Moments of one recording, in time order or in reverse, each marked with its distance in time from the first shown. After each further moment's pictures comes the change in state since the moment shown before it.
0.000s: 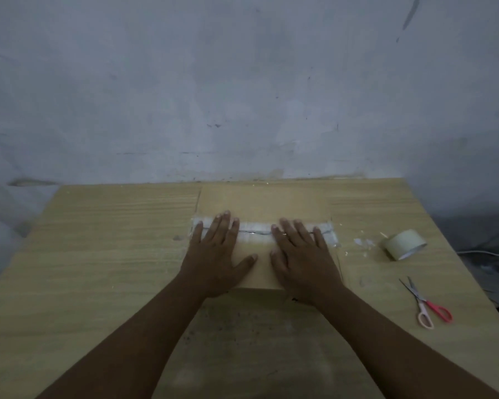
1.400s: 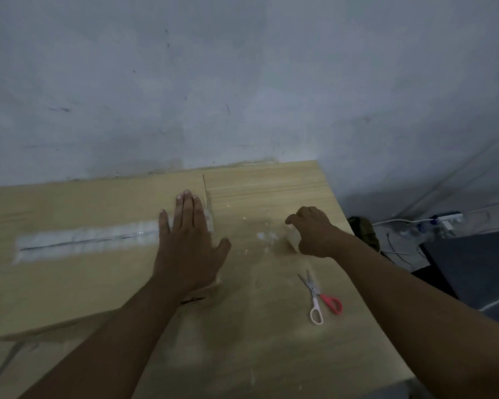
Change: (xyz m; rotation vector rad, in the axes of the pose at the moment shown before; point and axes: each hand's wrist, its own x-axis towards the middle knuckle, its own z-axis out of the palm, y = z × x) left_hand 0.115 0.201 0.006 -0.069 0.087 -0.111; right_hand 0.010 0.300 -0.026 -0.094 -0.486 0.115
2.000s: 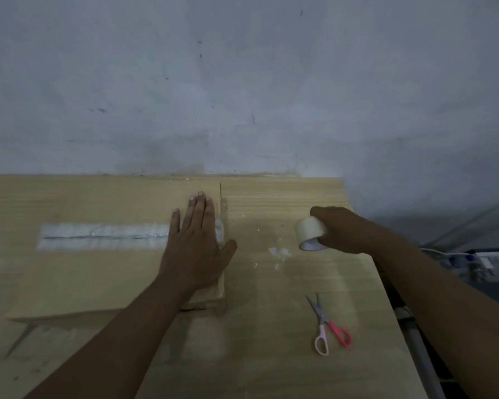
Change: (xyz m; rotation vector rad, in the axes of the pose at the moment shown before) left_hand 0.013 -0.002 0.001 -0.068 -0.005 -0.057; right_hand 0.010 0.030 -0.057 0.236 0.081 -0.161
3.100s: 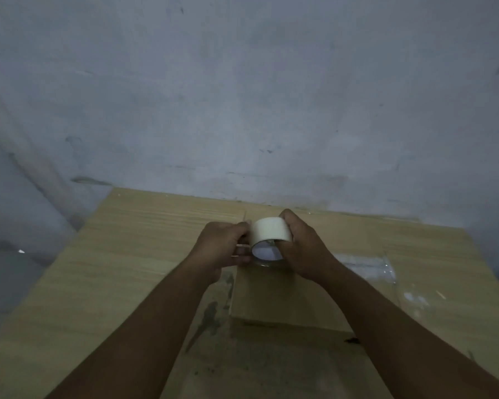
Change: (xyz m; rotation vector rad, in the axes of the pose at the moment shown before) left_hand -0.052 -0.241 -0.139 -1.436 -0.053 -0.690; right_hand 0.077 -0.393 0.053 0.603 0.291 -0.251
